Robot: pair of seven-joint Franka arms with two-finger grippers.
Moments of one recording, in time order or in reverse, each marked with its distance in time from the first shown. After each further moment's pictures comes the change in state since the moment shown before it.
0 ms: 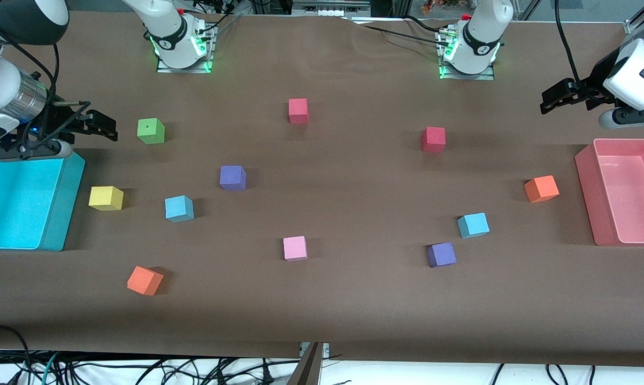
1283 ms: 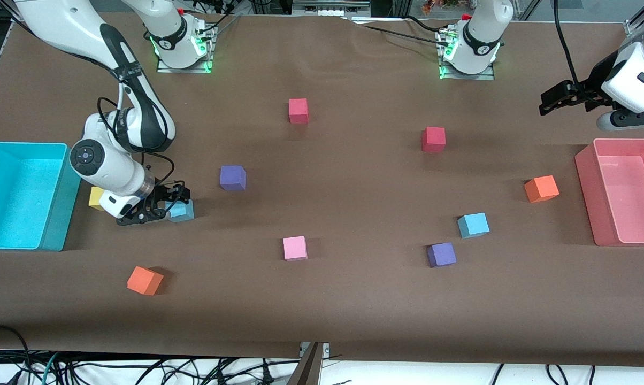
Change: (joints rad) left arm 0.000 0.007 0.000 0.000 0.000 0.000 0.000; right arm 0.041 0.405 0.021 -0.276 -0.006 0.778 -0.048
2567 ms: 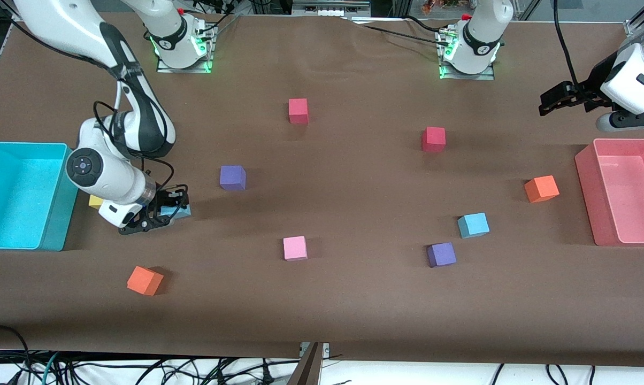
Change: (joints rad) left arm 0.000 0.003 0.000 0.000 0.000 0.000 0.000; right arm 0.060 -0.008 0.000 0.215 -0.002 -0.312 0.017
